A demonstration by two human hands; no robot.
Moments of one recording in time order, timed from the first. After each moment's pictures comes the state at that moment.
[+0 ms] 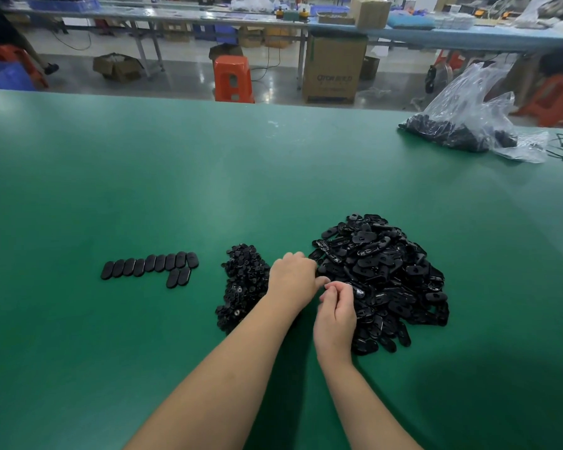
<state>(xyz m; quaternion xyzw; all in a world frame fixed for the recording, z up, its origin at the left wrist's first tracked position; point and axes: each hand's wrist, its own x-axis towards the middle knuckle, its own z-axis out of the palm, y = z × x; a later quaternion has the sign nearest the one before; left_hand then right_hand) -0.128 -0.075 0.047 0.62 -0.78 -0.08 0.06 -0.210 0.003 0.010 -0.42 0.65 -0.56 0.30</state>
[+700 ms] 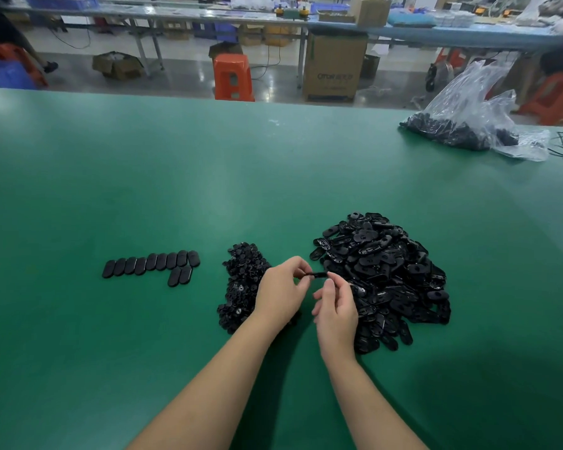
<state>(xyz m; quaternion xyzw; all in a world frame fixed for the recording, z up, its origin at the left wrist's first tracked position) -0.105 -0.041 0.041 0.63 -0.65 -0.27 0.32 -0.211 0.001 0.006 -0.39 0.63 -0.56 0.37</state>
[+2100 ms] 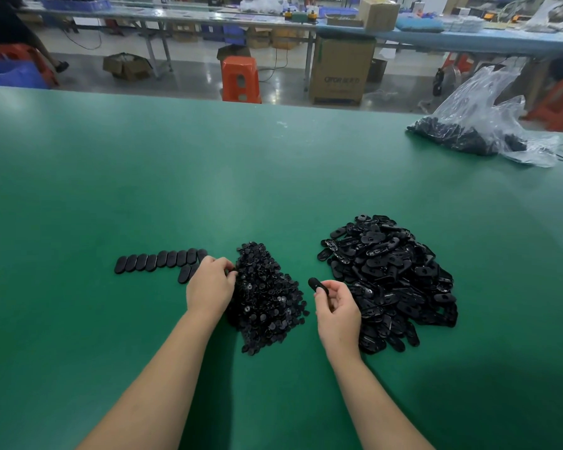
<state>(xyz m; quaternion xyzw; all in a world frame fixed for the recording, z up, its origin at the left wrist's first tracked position) 0.021 -0.046 0.023 0.78 -0.57 -0.13 0.21 -0.210 0.001 -0.003 -0.46 0.63 -0.52 0.35</state>
